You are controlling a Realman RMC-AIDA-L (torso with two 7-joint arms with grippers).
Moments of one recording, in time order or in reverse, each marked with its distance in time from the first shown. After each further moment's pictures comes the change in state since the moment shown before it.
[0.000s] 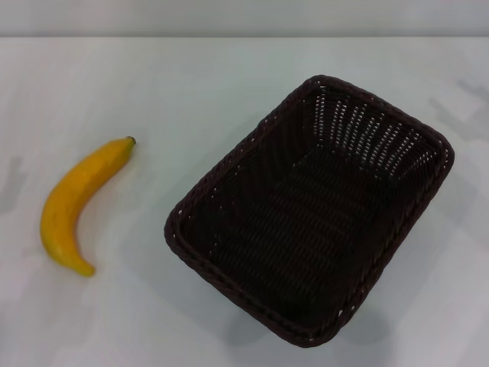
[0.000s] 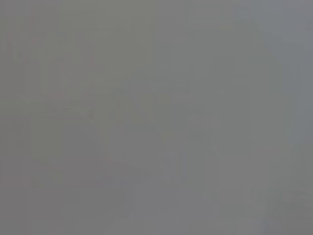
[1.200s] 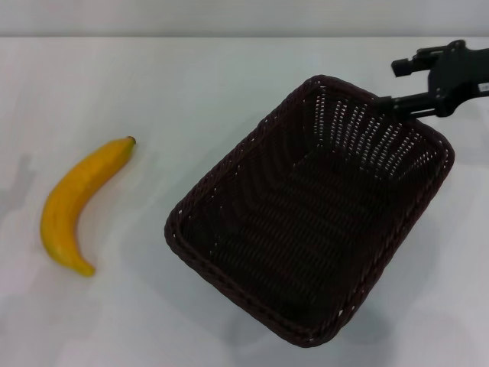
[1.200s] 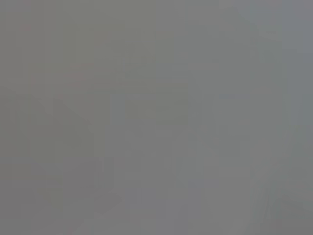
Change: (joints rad) left arm -0.011 -0.004 0.014 -0.002 0.010 0.008 -0.012; right arm 0.332 0.024 0.254 -0.195 -1.192 -0.191 0.635
